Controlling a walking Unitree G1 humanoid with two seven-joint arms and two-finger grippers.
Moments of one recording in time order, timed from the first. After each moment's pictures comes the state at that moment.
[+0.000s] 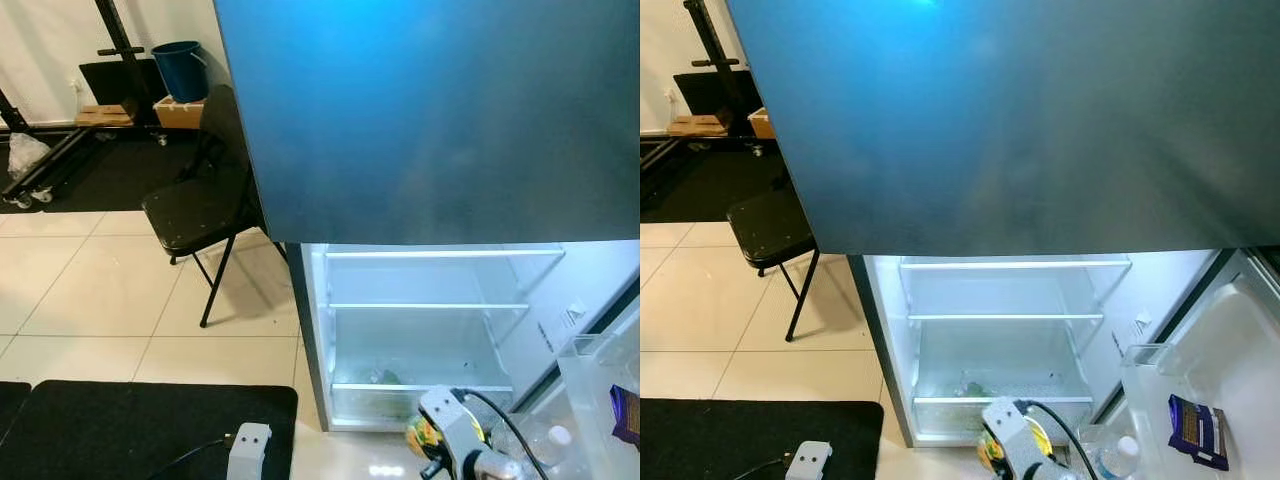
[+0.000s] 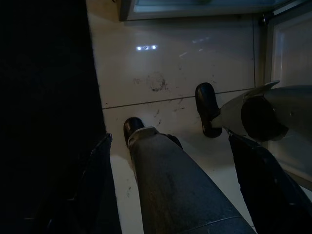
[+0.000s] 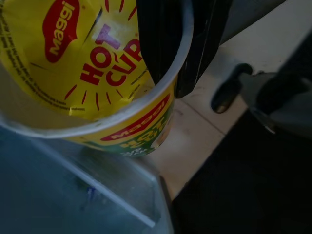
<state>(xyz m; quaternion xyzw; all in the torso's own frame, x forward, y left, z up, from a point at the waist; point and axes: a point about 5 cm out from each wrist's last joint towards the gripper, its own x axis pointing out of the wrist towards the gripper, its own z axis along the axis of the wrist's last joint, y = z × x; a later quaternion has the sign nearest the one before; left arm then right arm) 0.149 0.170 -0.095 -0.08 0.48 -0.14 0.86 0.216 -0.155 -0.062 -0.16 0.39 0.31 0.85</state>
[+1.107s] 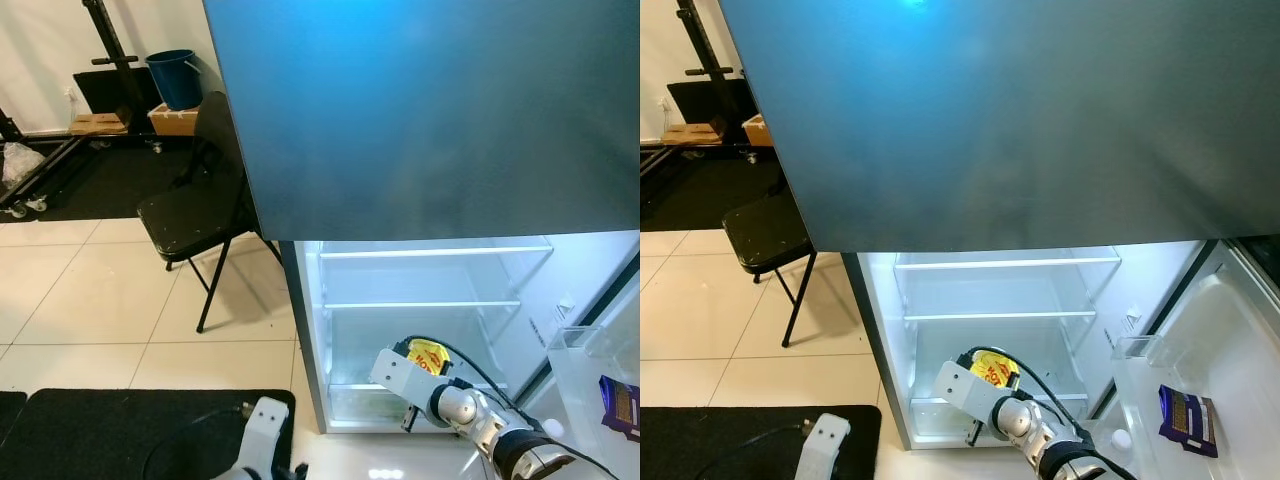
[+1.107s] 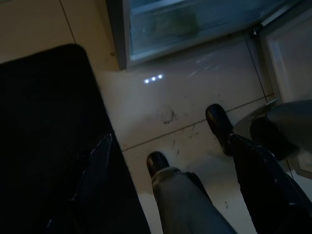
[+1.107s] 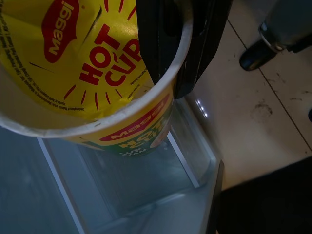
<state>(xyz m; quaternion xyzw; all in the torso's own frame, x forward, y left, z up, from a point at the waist) 0.186 0.161 -0.078 0.00 0.42 -0.20 0.89 0.274 -0.123 -0.023 -0.38 0.27 0.35 0.81</state>
